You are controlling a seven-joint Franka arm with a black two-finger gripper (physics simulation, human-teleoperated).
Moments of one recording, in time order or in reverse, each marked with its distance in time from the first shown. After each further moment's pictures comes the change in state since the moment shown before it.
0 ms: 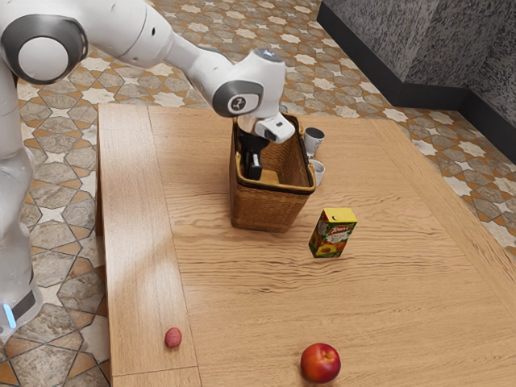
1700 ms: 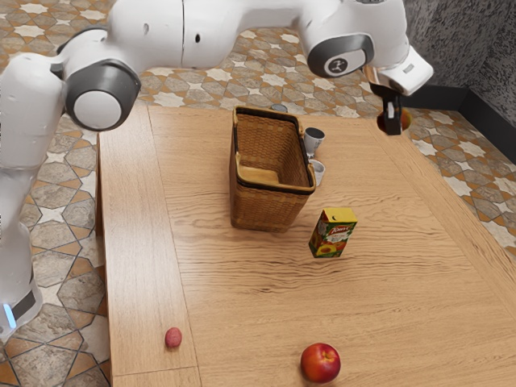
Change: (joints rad) arm -0.034 0.345 -0.238 0.937 0.193 -0.053 -0.028
